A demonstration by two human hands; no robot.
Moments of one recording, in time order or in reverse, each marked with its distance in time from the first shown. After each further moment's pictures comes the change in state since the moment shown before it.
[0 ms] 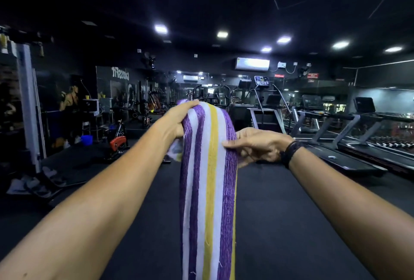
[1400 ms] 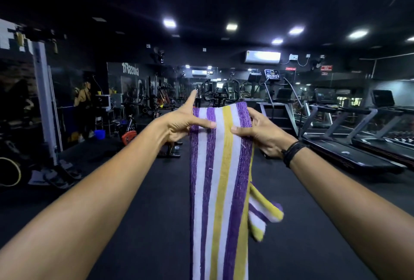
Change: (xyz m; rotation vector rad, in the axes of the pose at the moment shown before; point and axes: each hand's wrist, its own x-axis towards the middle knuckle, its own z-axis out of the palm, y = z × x) left_hand 0.005 -0.011 -0.042 0.438 -0.324 0.082; right_hand 0.027 0.010 0.013 0.381 0.316 -0.363
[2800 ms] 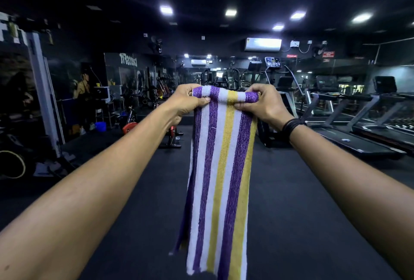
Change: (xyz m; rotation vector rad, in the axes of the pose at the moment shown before) left_hand -0.006 0.015 0.034 0.121 0.297 0.117; right_hand 0.001 -0.022 -0.017 -0.716 0.303 -0.259
